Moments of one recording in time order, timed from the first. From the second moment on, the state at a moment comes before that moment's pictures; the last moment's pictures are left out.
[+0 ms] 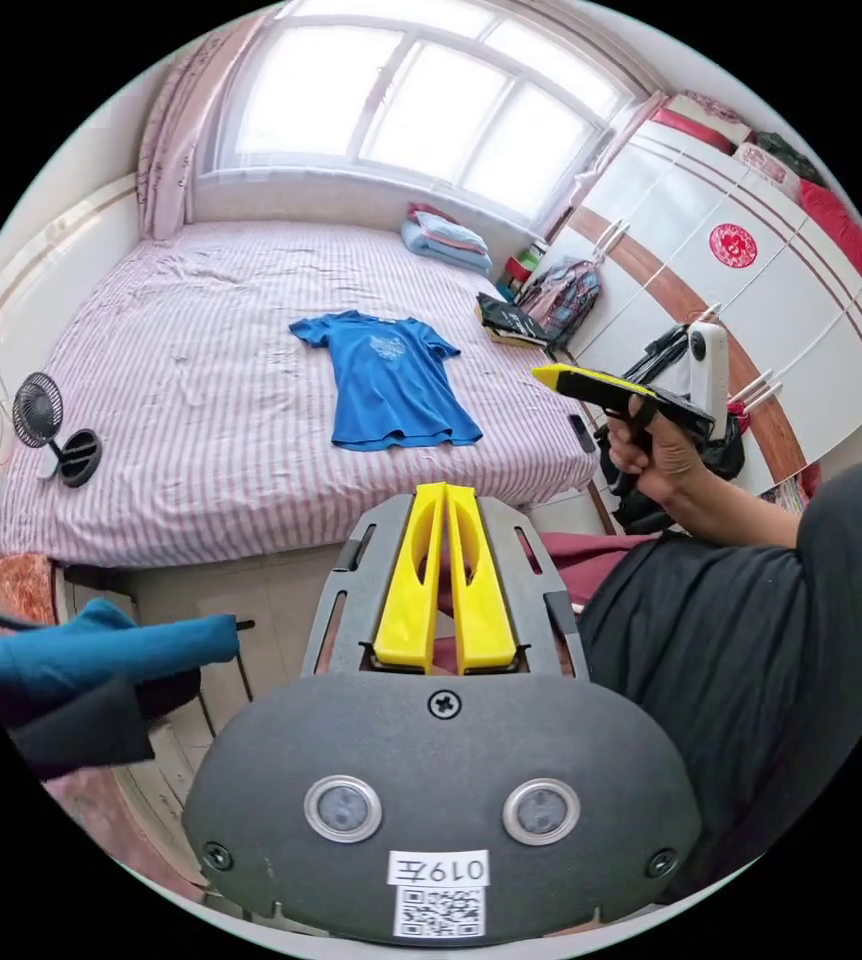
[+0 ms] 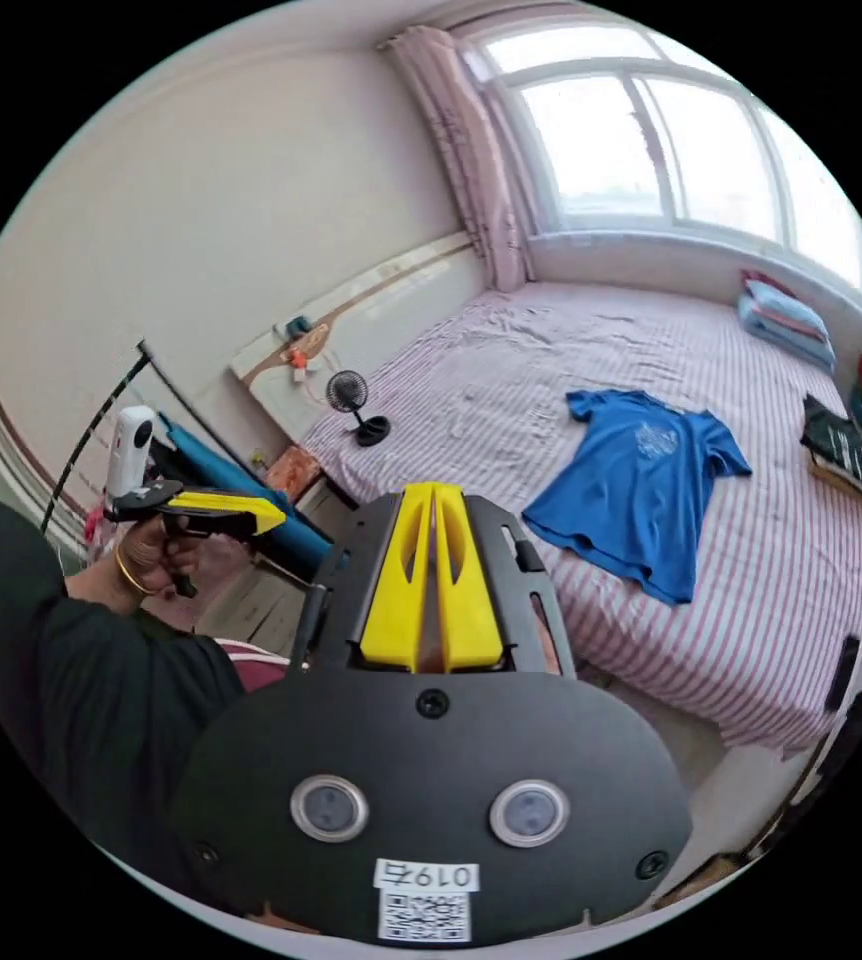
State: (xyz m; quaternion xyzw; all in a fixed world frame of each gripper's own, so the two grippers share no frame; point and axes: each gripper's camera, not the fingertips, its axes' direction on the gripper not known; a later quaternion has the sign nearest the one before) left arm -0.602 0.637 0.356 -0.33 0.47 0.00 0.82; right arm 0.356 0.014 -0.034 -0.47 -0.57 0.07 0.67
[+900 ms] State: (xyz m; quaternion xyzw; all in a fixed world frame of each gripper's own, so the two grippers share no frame) left arm -0.095 0.722 0.915 -0.47 0.34 -0.11 0.81; right arm 0.420 0.219 0.654 -0.62 -0.31 0.20 0.69
